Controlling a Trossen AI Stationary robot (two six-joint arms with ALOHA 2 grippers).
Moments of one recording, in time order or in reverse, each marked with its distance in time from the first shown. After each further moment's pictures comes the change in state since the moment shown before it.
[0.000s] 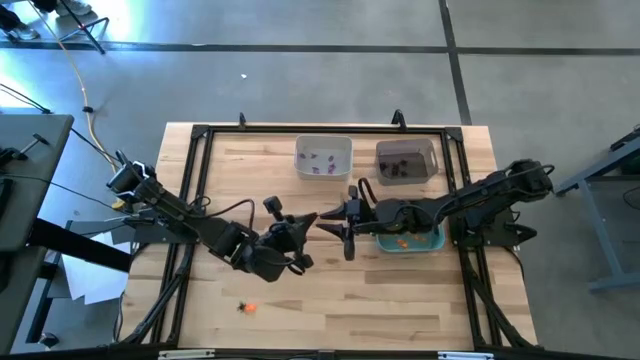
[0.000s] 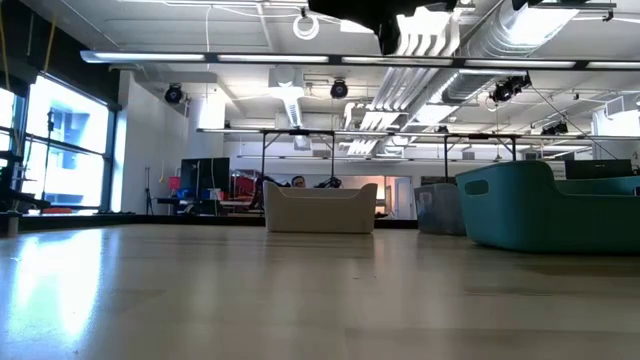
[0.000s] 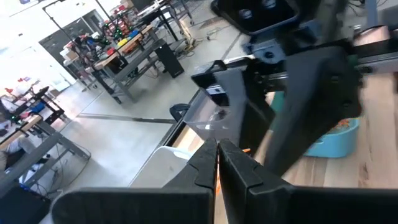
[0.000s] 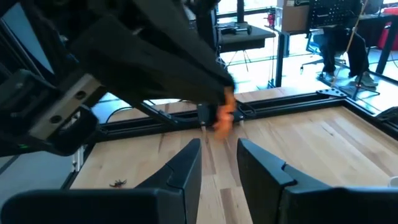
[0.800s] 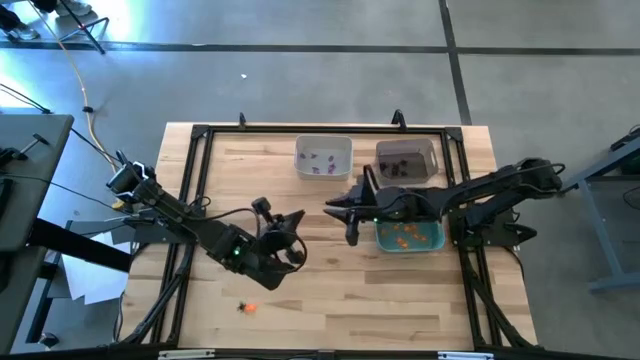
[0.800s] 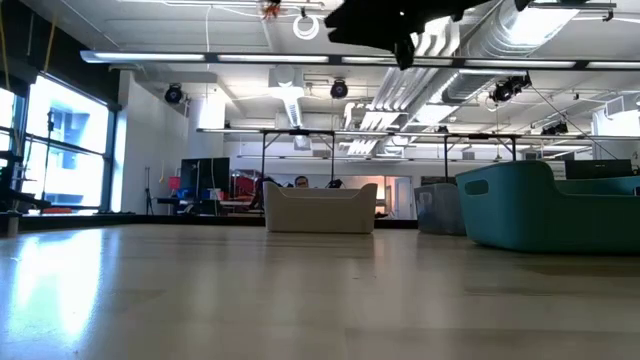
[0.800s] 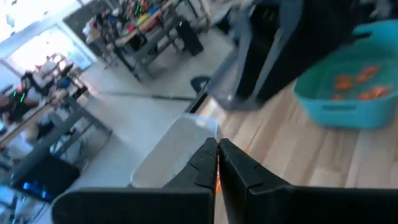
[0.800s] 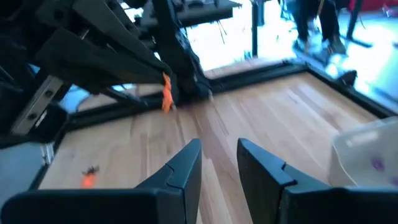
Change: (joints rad) left arm -0.020 0.000 0.000 -0.340 -0.091 -0.320; right arm -0.077 -0.094 0.000 -0.236 0.010 0.095
